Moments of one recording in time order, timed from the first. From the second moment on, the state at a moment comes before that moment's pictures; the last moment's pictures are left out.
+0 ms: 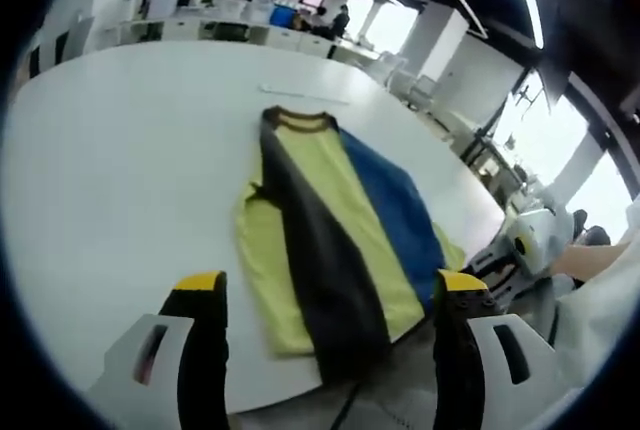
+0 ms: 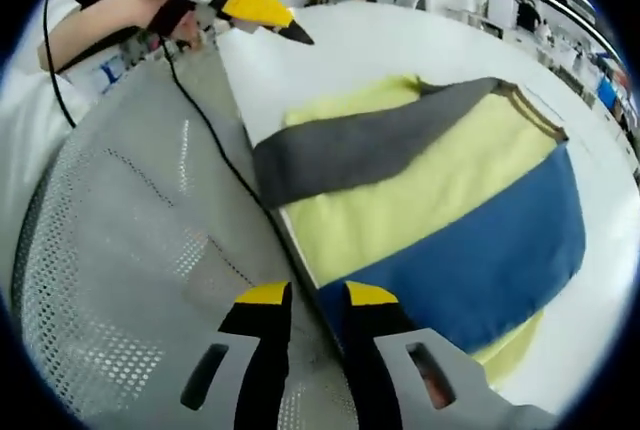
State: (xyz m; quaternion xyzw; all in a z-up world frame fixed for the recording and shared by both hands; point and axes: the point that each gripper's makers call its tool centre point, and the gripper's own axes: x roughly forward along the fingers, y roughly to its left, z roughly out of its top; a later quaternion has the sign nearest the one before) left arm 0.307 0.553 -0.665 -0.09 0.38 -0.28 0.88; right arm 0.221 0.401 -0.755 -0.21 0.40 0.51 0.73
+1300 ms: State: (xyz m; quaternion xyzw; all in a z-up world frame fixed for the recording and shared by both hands) left arm 0.309 0.554 -0.670 -0.10 0.39 -0.28 0.87; right arm 0.228 0.396 -0.766 -0.32 0.36 0.52 0.70
